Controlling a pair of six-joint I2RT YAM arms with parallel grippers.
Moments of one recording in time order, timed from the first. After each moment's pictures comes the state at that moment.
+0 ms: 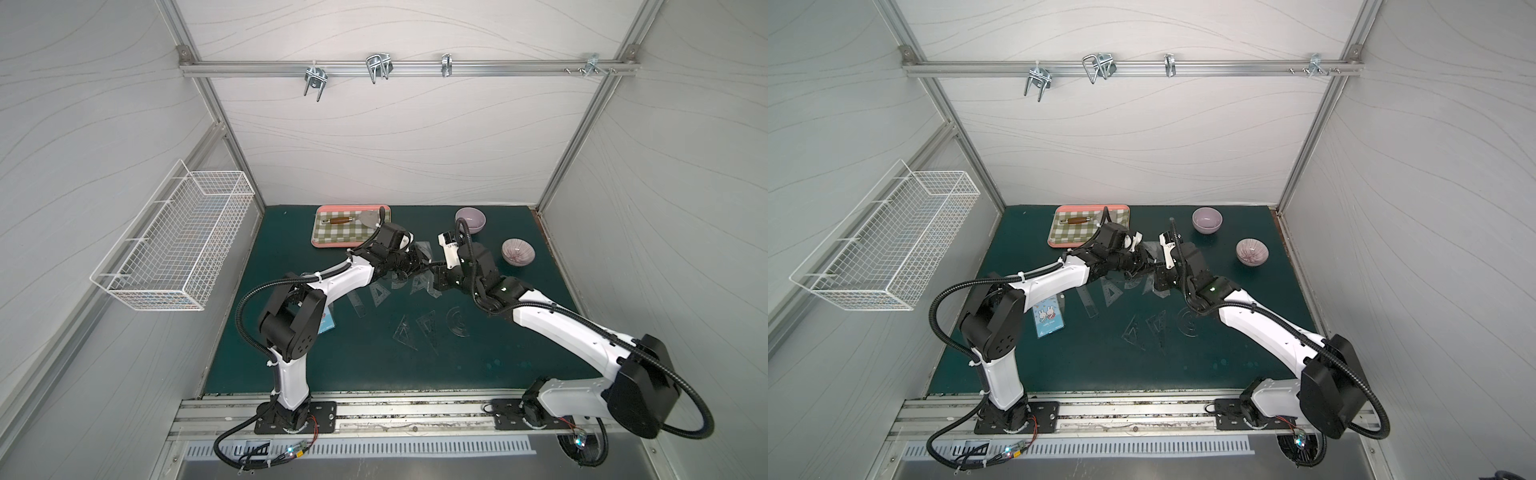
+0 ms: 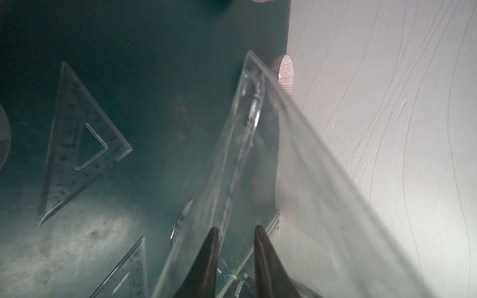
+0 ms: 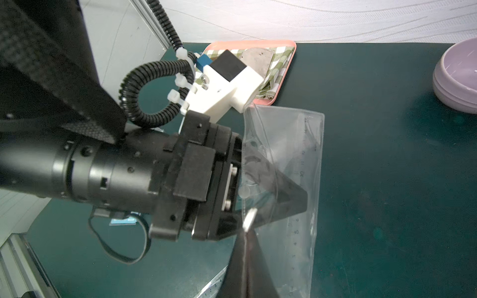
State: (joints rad) left arm -0.60 1.87 1.33 -0.13 0.56 -1.01; right arm 0.73 1.30 0.95 -0.18 -0.01 0.34
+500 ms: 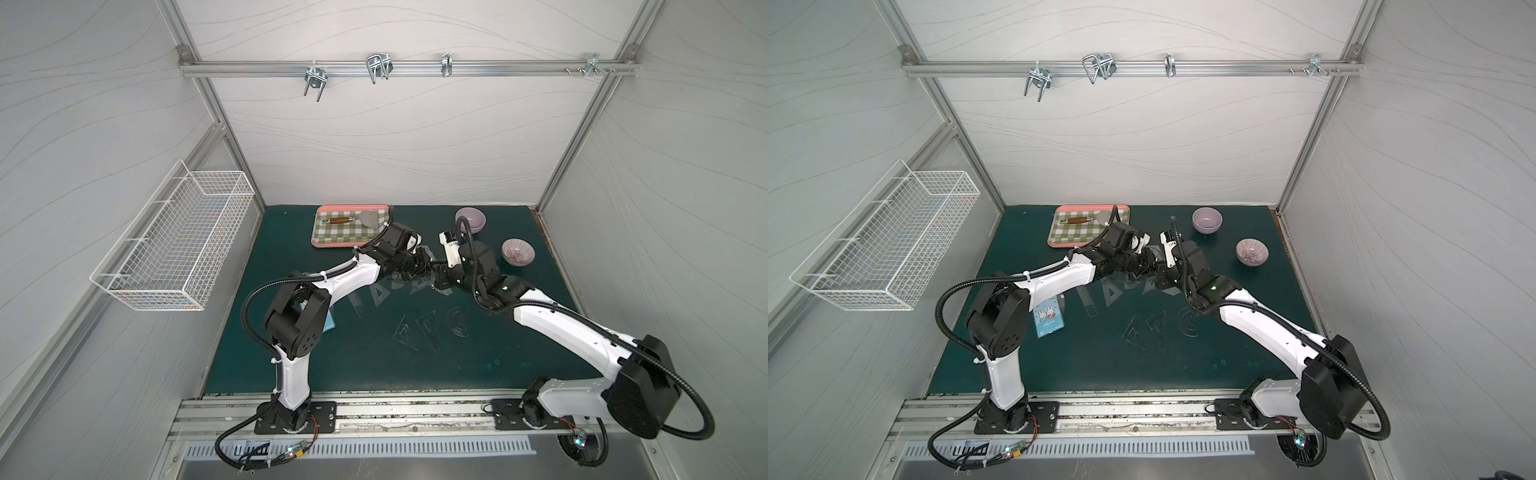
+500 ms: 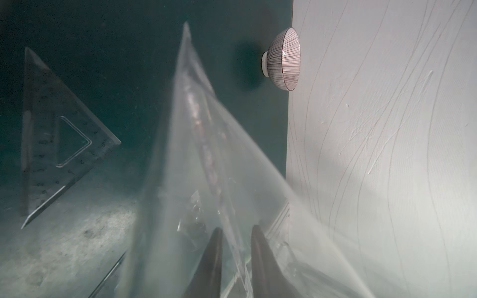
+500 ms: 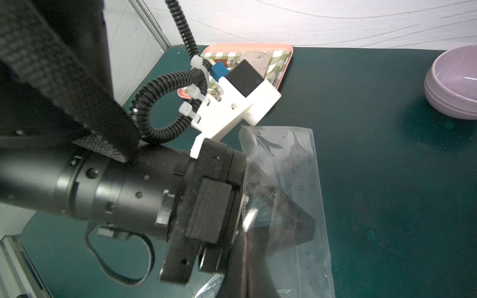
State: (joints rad) left arm -0.62 1.90 1.40 -0.23 0.56 -0.93; right arm 0.72 1.30 0.96 -0.18 -0.01 0.32
